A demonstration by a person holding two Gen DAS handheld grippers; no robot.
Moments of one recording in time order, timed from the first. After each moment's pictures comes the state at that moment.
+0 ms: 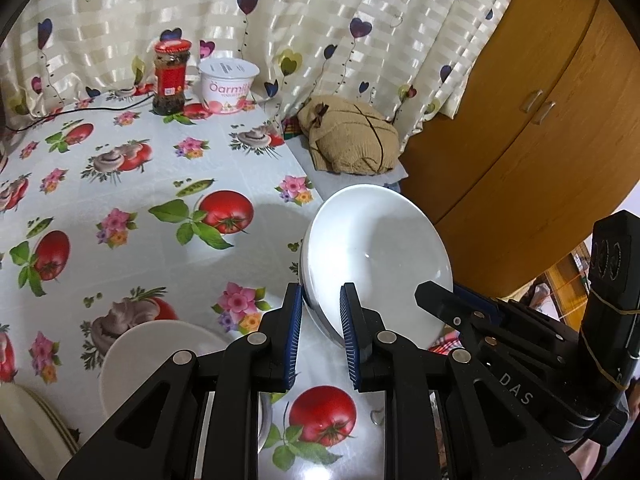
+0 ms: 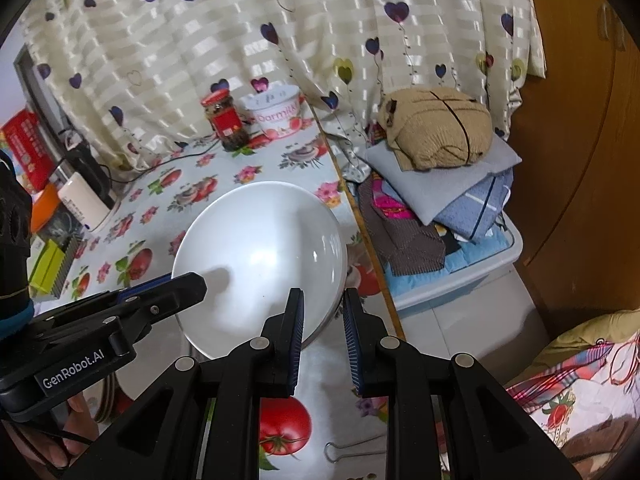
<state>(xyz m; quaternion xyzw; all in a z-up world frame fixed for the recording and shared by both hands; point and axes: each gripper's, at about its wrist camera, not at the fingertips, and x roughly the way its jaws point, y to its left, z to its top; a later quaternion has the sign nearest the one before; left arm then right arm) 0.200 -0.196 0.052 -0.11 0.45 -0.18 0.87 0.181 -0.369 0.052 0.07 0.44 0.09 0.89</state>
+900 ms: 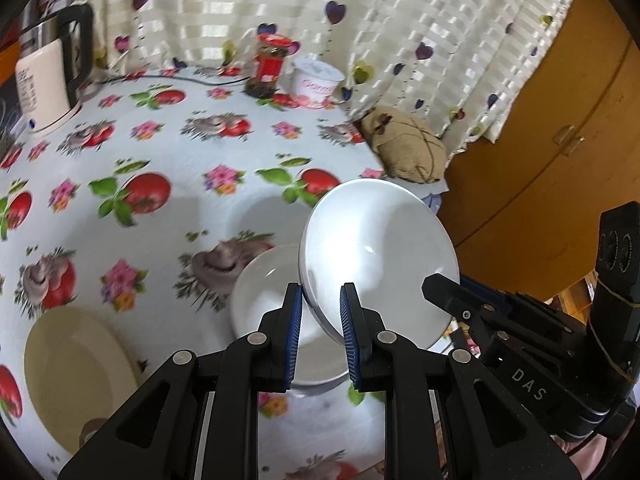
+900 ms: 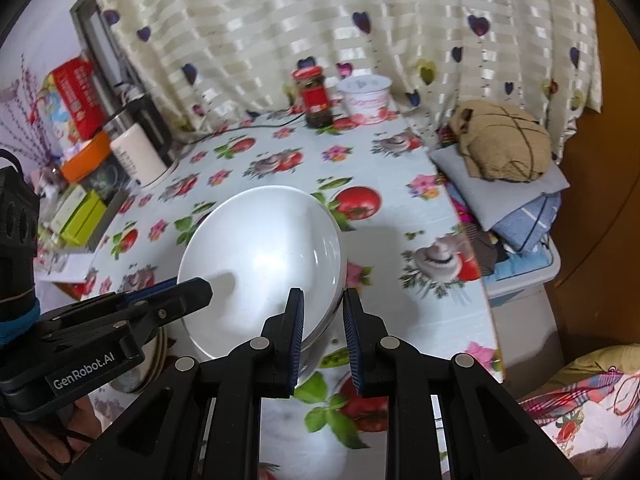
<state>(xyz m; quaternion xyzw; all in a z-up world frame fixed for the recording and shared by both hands) 0.138 -0.100 0.046 -0.15 0.46 -0.10 0.87 0.151 -0.271 0.061 0.03 0.44 0.17 0.88</state>
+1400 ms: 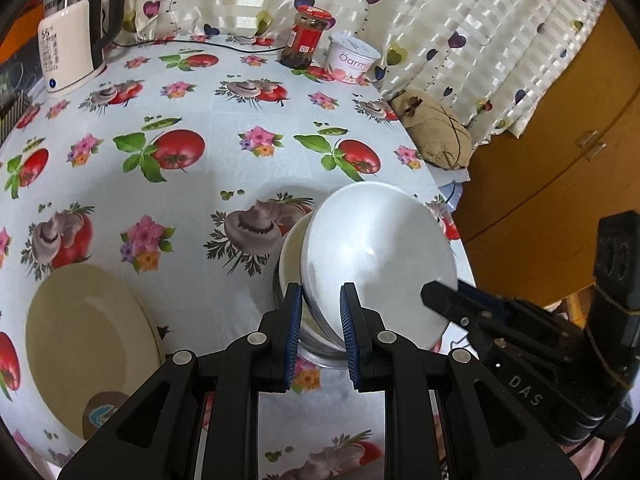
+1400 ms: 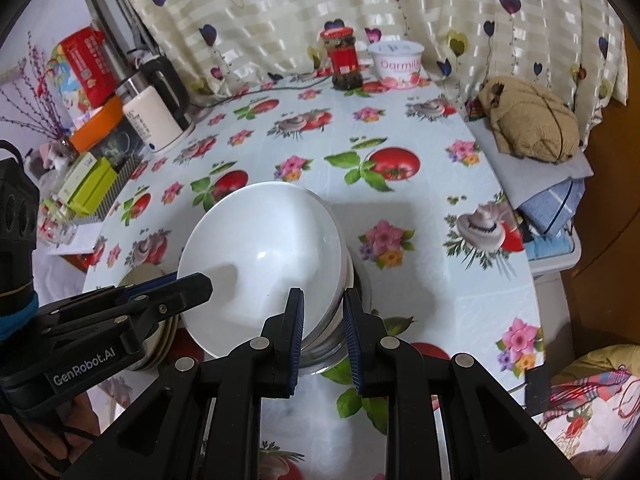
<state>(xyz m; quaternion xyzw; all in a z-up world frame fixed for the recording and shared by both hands) 0.130 -0.079 0.021 -0.16 0.50 -0.07 0.85 0.149 -0.244 0.030 0.02 0.49 0.20 0.85</state>
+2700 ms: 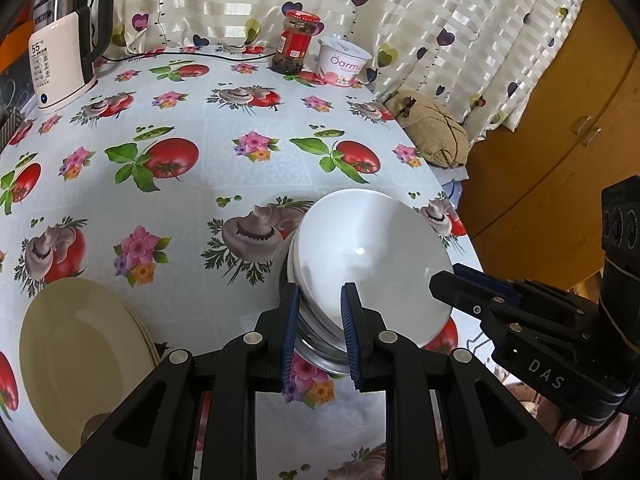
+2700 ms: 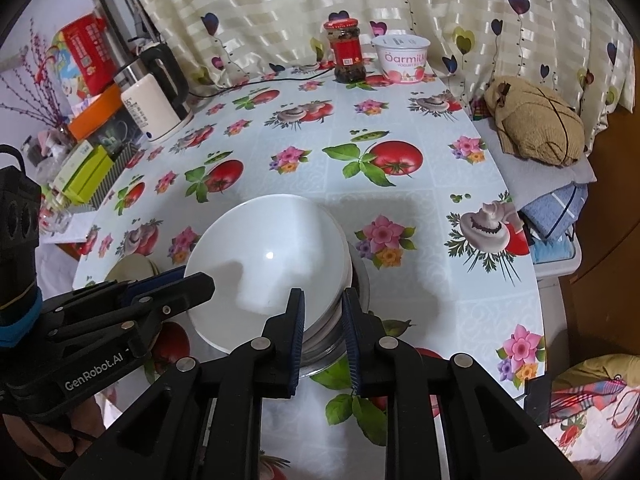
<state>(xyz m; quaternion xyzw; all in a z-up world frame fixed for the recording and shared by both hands) 0.129 -0.082 0.007 -0.14 0.48 -0.08 0.86 0.155 -0.241 0.020 0.00 0.49 0.21 0.85</state>
